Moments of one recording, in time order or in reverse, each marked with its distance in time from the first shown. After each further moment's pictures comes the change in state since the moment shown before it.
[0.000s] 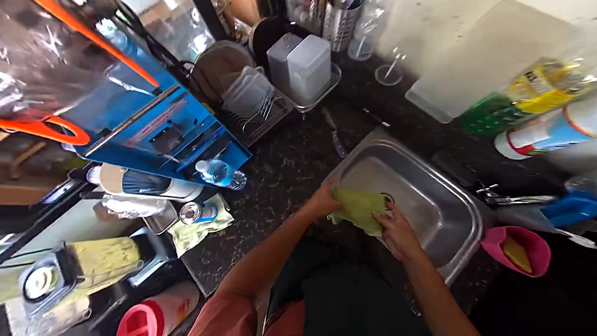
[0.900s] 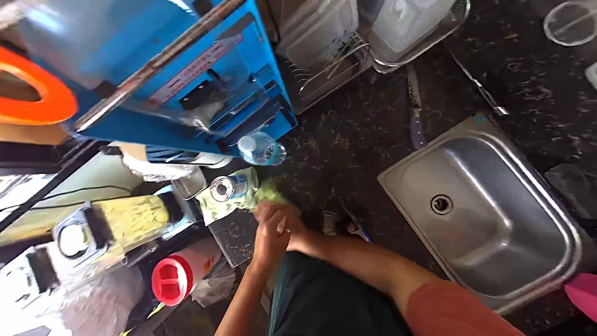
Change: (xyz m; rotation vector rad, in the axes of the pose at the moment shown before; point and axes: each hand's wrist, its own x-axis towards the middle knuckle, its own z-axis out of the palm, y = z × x) left_hand -0.163 -0.170 -0.122 0.344 0.707 0.092; right_hand -0.010 0.166 0.323 -0.942 -0.998 -0.610
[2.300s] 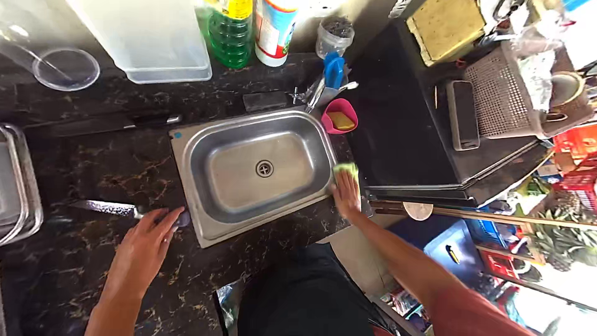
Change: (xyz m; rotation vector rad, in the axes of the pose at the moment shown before) left_hand 0.295 0.196 0.202 0.487 -0.758 1.153; right_hand -0.449 0.177 -0.089 -0.269 1.110 1.562
